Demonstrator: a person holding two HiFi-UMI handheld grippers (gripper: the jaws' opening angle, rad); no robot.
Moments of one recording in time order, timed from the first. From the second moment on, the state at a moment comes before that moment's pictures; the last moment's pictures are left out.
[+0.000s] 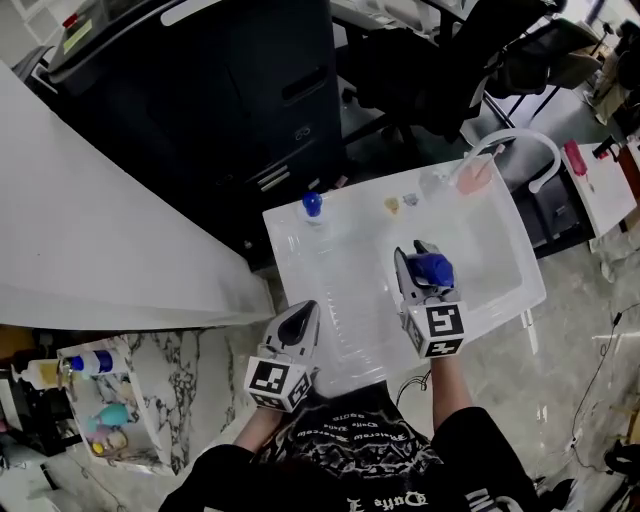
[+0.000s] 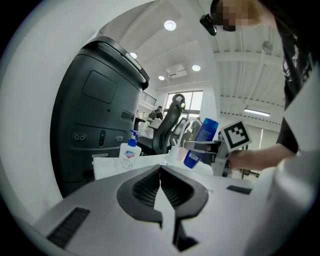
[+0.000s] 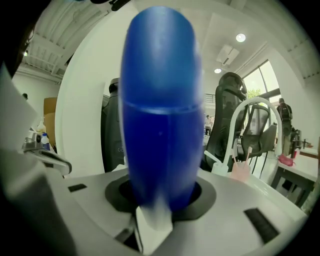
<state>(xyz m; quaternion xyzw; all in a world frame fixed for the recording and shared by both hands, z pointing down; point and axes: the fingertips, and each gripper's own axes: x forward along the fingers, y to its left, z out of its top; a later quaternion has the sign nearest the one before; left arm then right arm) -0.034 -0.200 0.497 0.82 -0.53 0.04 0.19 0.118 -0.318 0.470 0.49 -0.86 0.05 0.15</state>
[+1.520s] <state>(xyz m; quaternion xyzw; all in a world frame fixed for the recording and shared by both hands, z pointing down) -0.076 -0.180 0.525 0.69 -0.68 0.08 0.22 0.094 -0.503 0.561 0.42 -0.89 0.05 0.18</state>
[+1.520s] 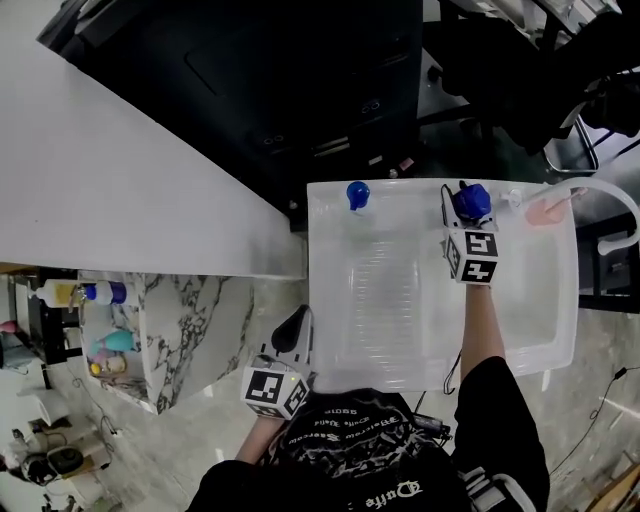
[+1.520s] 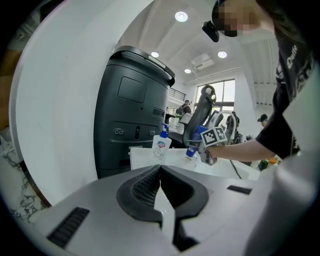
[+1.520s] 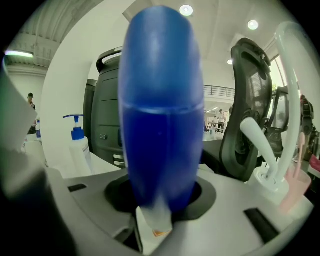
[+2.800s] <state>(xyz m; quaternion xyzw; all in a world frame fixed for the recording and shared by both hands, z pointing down) -0.066 -0.197 0.530 0.71 -0.66 0.09 0.22 0.095 -0.496 0.557 0.38 -0.91 0.06 0.14</state>
